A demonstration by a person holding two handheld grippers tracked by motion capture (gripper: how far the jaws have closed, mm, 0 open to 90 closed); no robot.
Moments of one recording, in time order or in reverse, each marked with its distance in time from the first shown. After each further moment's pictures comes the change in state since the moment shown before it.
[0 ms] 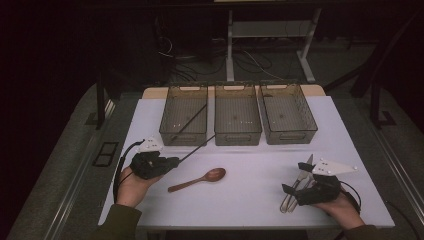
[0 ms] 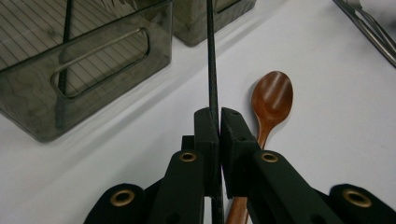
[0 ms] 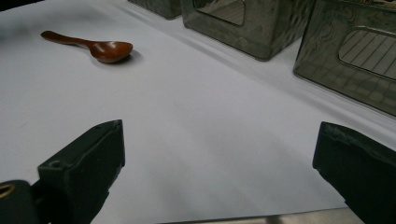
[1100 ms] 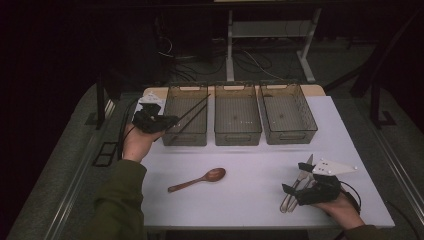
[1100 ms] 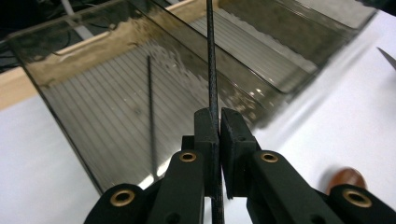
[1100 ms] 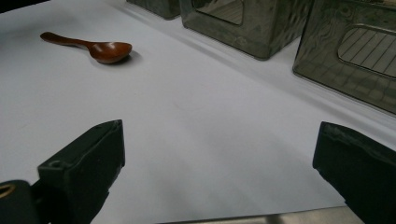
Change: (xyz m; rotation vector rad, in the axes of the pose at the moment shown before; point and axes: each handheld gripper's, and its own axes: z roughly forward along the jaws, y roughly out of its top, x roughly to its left) left arm 0.069 0.093 0.007 -0.034 0.118 -0.045; right arm 0.000 -0.001 0.000 0.000 -0.004 0.012
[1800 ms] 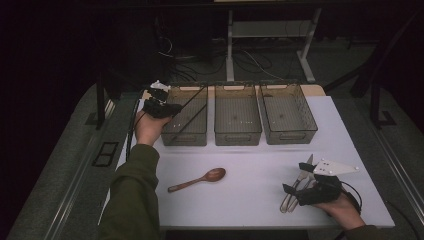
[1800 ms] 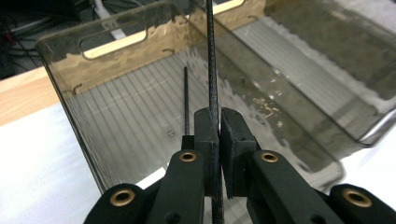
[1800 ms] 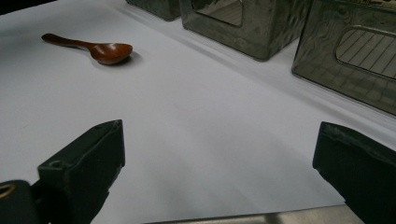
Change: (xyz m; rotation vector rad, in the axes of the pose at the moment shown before) left arm 0.028 0.015 0.049 0.041 0.090 -0.086; right arm 0.000 0.000 -0.002 -0.006 0.002 -0.002
